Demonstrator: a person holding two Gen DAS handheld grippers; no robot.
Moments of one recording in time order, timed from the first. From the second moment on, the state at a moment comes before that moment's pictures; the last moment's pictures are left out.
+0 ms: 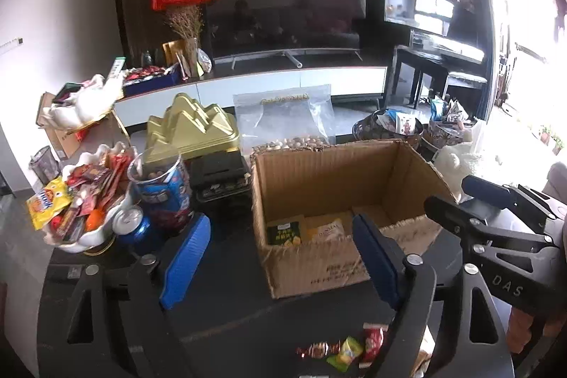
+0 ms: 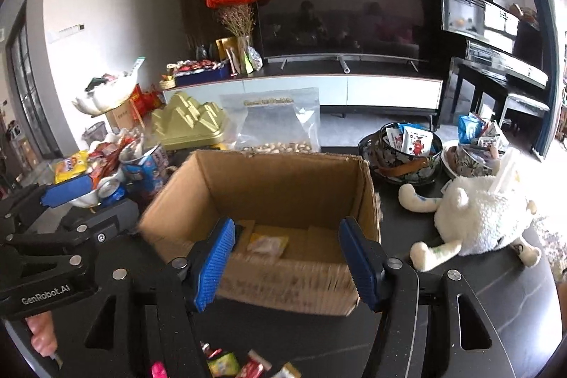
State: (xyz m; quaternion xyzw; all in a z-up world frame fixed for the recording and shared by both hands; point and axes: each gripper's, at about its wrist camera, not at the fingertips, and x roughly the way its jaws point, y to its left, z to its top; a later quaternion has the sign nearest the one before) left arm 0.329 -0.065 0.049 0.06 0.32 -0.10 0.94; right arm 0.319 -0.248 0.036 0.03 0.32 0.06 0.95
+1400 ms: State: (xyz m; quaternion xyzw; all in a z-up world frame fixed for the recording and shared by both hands) left arm 0.142 -0.011 -0.025 0.11 0.35 -0.13 0.92; right arm 0.156 -0.183 -0.031 0.02 0.40 0.10 0.91
